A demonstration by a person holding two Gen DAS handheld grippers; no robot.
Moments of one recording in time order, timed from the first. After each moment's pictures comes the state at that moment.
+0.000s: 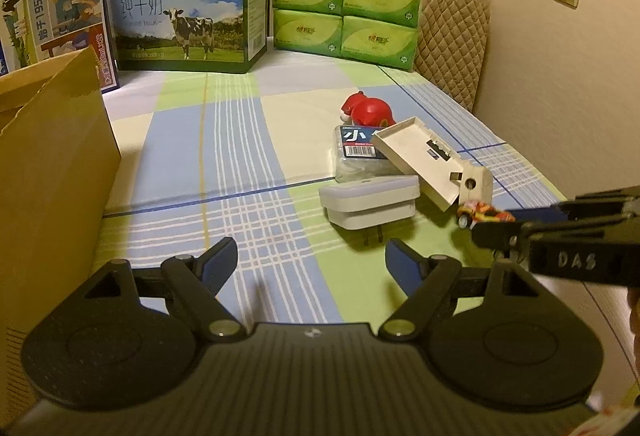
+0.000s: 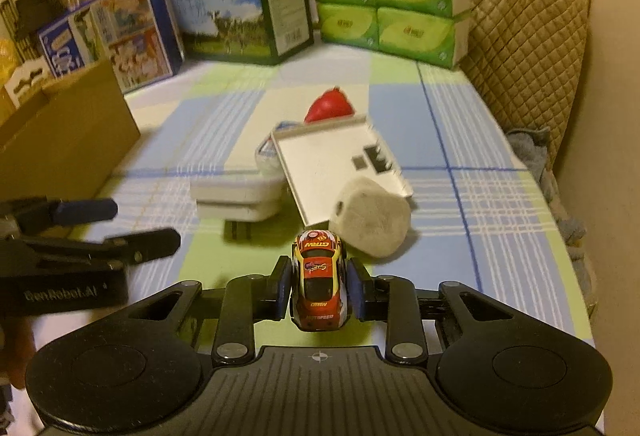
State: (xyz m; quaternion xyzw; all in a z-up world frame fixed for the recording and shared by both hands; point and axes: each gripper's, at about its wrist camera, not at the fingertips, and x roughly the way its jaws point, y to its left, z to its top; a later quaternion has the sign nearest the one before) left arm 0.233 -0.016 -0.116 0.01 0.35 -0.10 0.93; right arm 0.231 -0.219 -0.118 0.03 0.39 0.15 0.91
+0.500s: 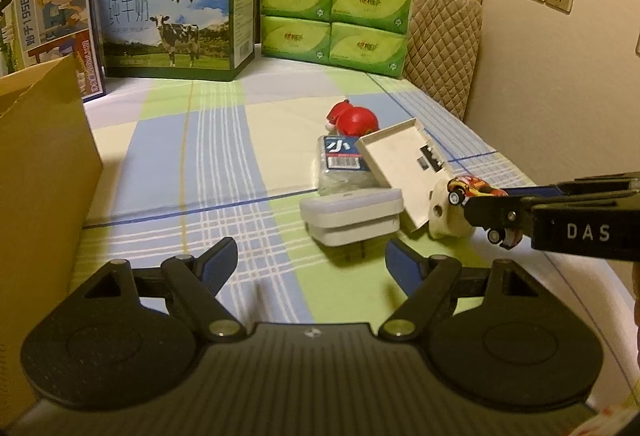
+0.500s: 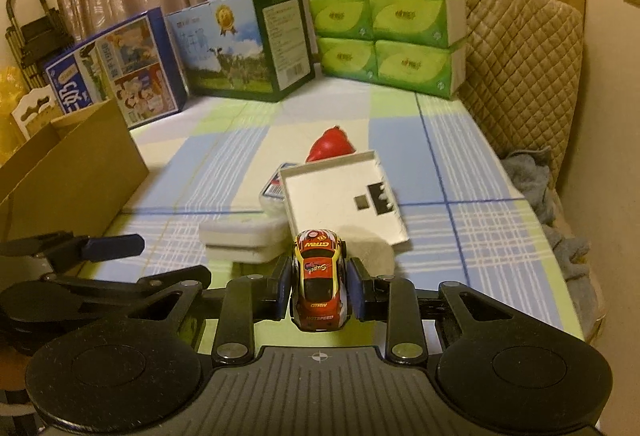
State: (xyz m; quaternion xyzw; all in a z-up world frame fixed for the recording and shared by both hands) left arm 0.241 -0.028 -0.118 0.01 0.34 -0.11 0.93; right arm 0.234 -0.224 -0.102 0.05 0.35 0.16 0.92
